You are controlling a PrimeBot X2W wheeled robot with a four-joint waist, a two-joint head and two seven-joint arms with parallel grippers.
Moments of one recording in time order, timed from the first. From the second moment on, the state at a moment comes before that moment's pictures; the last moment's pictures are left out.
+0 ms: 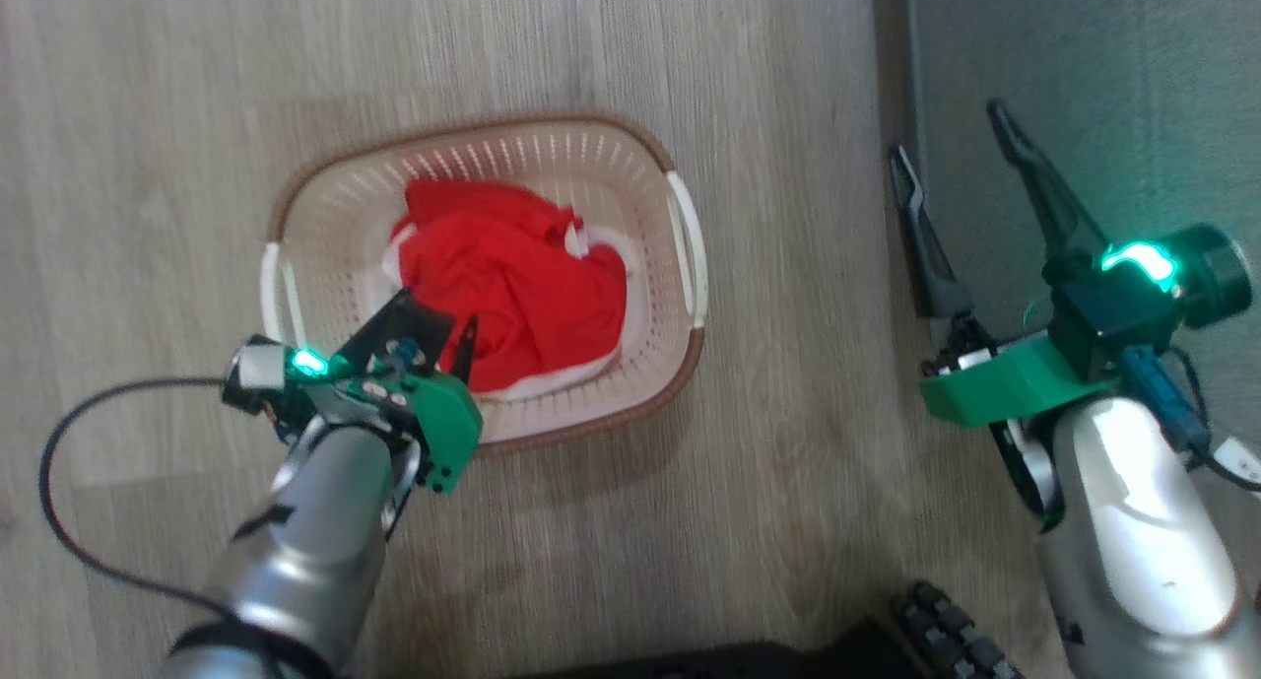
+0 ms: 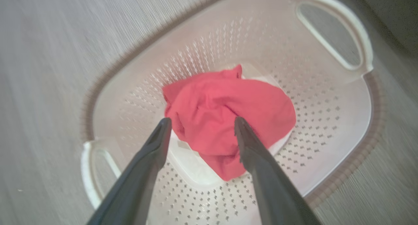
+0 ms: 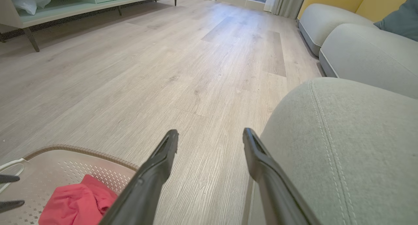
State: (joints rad) left arm -0.63 0.06 -0.38 0.97 0.05 0.04 -0.25; right arm -0.33 -0.11 0.12 0.06 -0.06 0.13 -0.25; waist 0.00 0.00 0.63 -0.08
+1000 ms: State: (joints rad) left arm -1.00 0.06 -0.45 1.28 0.04 0.01 -0.22; right arm -0.44 -0.10 0.19 -0.09 -0.09 0.13 -0.26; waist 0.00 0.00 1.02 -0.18
